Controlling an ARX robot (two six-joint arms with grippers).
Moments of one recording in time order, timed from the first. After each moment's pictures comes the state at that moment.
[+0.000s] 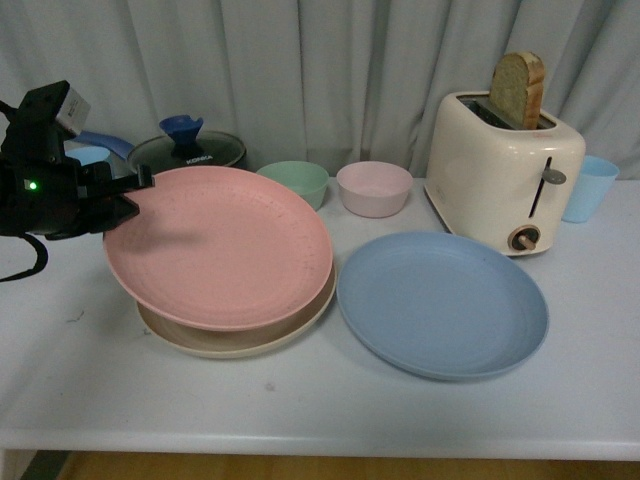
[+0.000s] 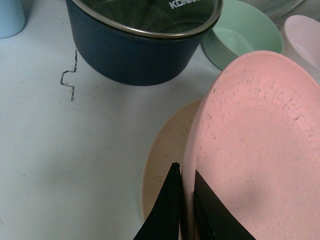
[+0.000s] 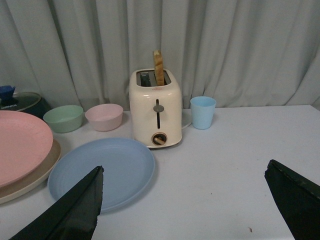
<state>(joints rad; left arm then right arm) 0.02 2.02 1.05 0.39 0.21 -0.16 0.00 0.00 0.01 0.00 0.00 0.00</state>
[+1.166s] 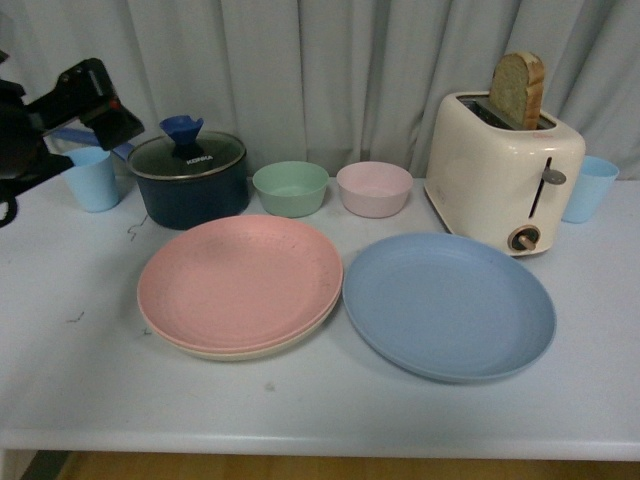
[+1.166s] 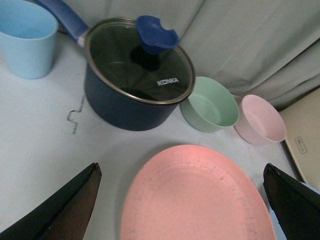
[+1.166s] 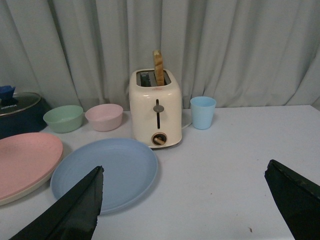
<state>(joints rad) 0.02 1.82 0.93 0.52 0.17 -0.37 0.00 0.00 0.01 0.00 0.00 0.00</state>
